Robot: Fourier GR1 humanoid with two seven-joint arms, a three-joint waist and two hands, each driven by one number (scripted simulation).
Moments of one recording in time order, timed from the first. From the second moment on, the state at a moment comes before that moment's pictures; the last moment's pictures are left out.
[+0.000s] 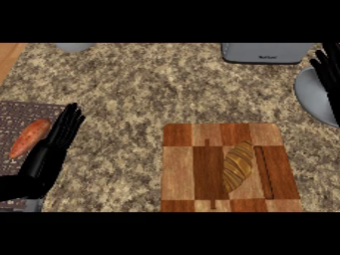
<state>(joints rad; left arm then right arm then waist) 0.00 0.42 -0.25 -1.62 0.33 0.10 -0.16 -0.34 -0.56 0.06 -1.49 -0.41 -0.13 0.05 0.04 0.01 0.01</state>
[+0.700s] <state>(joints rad) 0.00 0.27 -0.31 -1.60 0.22 0.22 -0.16 0.16 -0.45 0.08 -1.74 -0.22 -0.24 -0.23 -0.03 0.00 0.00</state>
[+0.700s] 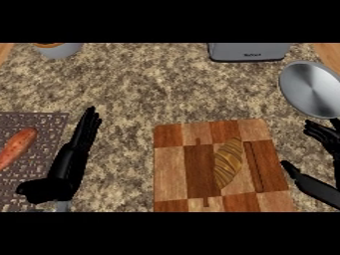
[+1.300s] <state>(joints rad) -0.05 0.22 -0.31 -1.57 0.18 0.21 -0.13 0.24 -0.62 0.12 -1.93 0.02 -0.20 0.01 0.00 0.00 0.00</state>
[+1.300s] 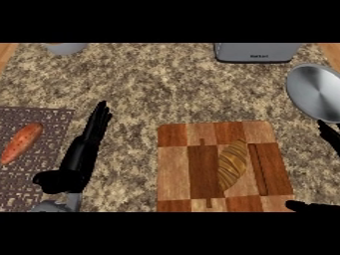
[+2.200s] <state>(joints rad) -0.05 0.19 -0.30 -1.56 0.15 0.18 -0.13 -0.14 -0.54 0.51 -1.73 0.40 0.09 0.57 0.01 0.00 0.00</state>
